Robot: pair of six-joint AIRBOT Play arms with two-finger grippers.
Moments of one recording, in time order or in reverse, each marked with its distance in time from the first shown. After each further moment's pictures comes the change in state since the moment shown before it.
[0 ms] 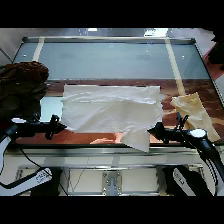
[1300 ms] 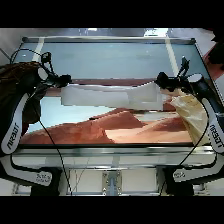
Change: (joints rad) left arm -0.472 -0.358 0.898 0.671 0.188 -0.153; right arm 0.128 -0.732 1.007 -0.184 -0.232 0.021
